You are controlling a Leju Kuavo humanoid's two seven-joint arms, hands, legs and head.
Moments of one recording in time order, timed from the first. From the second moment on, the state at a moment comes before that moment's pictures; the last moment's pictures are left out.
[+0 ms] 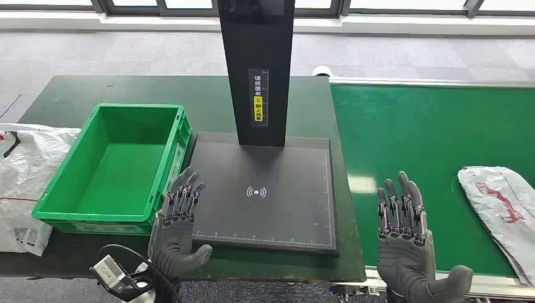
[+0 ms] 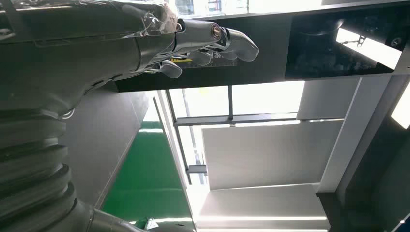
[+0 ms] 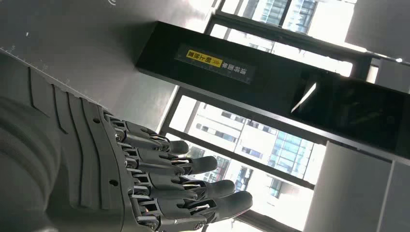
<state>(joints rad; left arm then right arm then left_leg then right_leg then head) 0.10 -0.24 -0.16 -1.61 -0.07 -0.34 -0.70 0.32 0.08 0.09 -1.86 0.24 -0.06 -0.70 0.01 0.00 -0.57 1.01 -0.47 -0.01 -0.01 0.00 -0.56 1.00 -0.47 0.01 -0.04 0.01</state>
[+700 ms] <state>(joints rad) 0.09 -0.24 -0.16 -1.60 -0.07 -0.35 -0.70 0.31 0.10 0.09 -1.84 0.27 -0.07 -0.70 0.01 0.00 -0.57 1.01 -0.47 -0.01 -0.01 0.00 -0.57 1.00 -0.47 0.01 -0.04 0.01</state>
